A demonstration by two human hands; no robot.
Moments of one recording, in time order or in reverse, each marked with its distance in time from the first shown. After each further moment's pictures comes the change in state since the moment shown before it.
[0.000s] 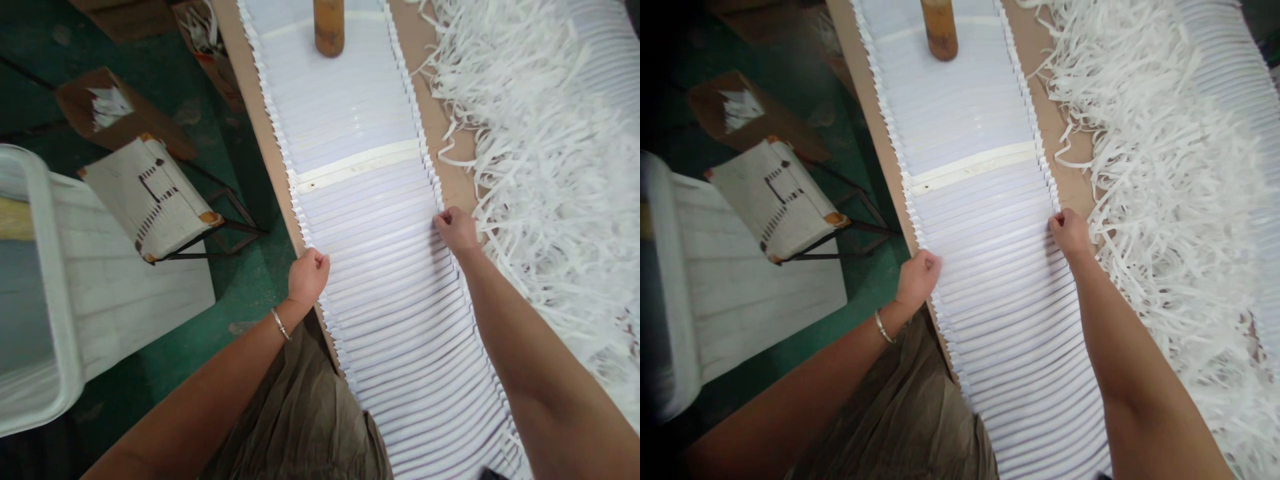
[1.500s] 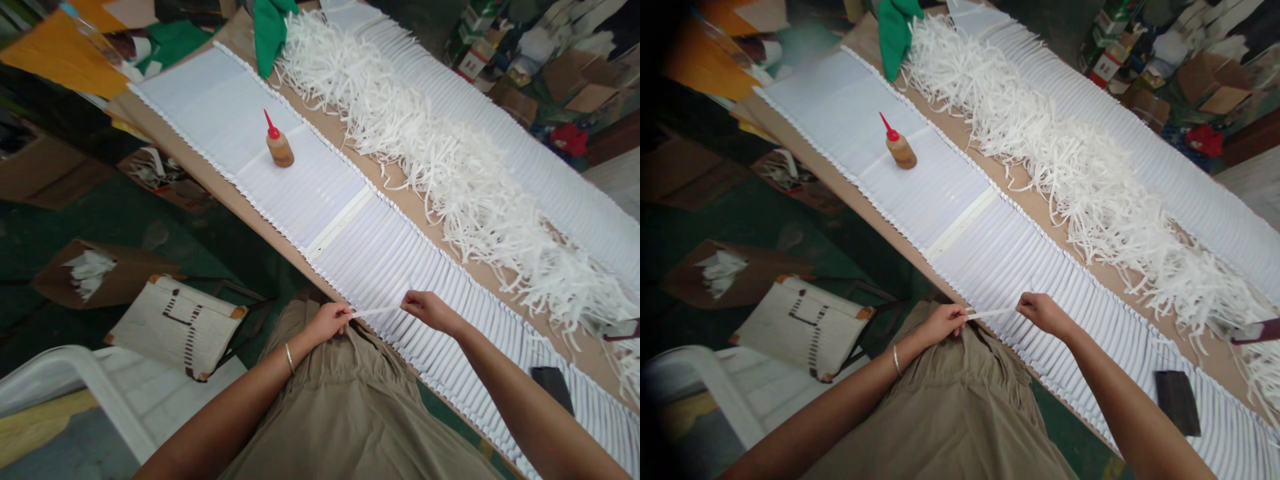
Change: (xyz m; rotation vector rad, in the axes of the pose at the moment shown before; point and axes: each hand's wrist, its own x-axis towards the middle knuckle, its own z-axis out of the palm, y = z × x) left_hand 0.042 -0.037 -0.117 -0.283 -1.048 0.282; right_hand -0.236 -0.158 -0.048 0.362 -0.513 0.120
